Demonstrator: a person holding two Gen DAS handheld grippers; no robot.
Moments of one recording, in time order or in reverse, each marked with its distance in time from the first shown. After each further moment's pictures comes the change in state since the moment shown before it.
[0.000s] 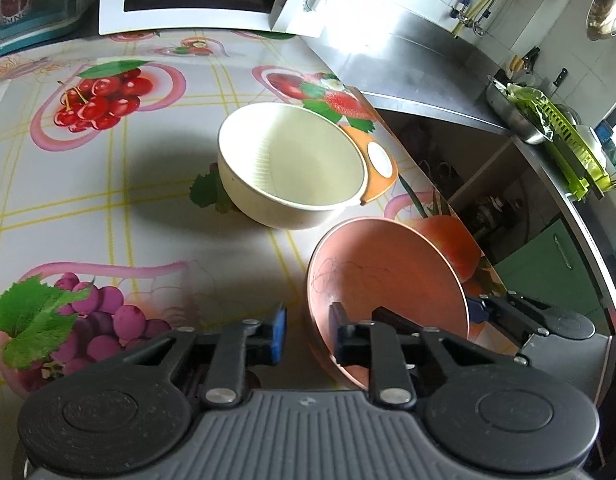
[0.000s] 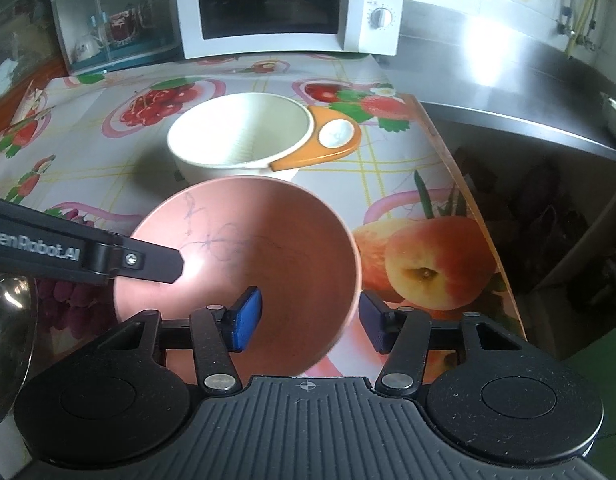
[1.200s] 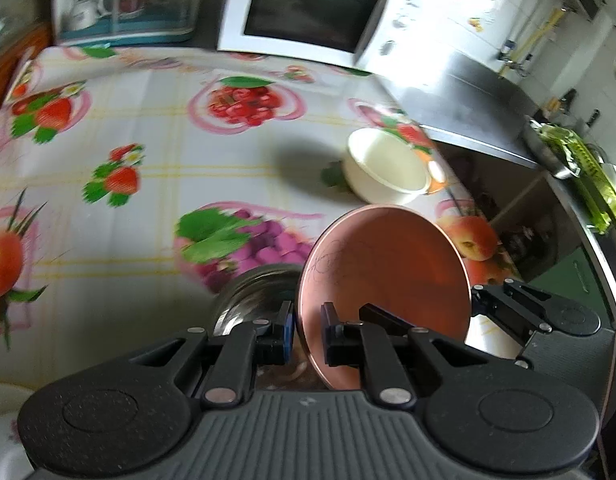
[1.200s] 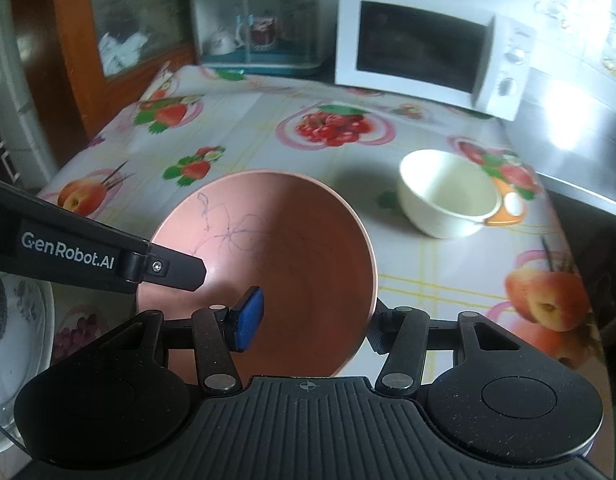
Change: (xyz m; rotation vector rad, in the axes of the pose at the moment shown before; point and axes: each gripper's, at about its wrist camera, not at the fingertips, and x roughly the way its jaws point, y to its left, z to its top) left arm -0.141 0.056 -0.066 -0.124 -0.068 0.135; right arm -0.074 0.126 -0.002 -0.196 -0.053 0.185
